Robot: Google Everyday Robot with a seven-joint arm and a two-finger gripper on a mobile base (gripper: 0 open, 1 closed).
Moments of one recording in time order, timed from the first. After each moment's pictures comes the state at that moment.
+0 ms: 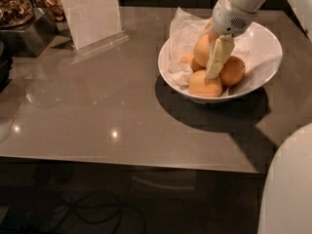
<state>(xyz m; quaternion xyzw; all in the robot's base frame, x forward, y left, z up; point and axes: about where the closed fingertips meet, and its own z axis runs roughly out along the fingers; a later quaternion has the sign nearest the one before) 0.638 -0.145 0.907 -0.70 0.70 0.06 0.16</state>
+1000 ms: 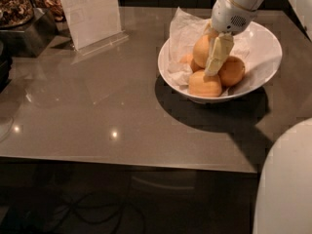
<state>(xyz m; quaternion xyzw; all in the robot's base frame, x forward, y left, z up) 0.638 -0.145 0.913 -0.70 0.70 0.06 0.16</state>
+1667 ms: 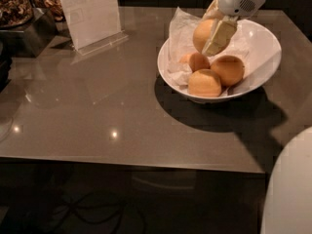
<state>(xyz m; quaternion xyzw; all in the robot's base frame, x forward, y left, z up) 0.647 -0.140 0.958 -0.69 0.68 0.05 0.24</state>
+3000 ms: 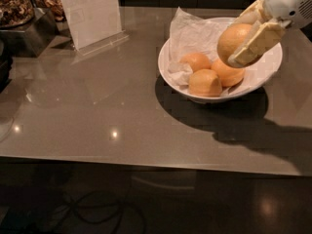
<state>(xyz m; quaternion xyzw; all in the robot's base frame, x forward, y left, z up) 0.546 -0.173 0.993 -0.63 0.70 0.17 0.29</state>
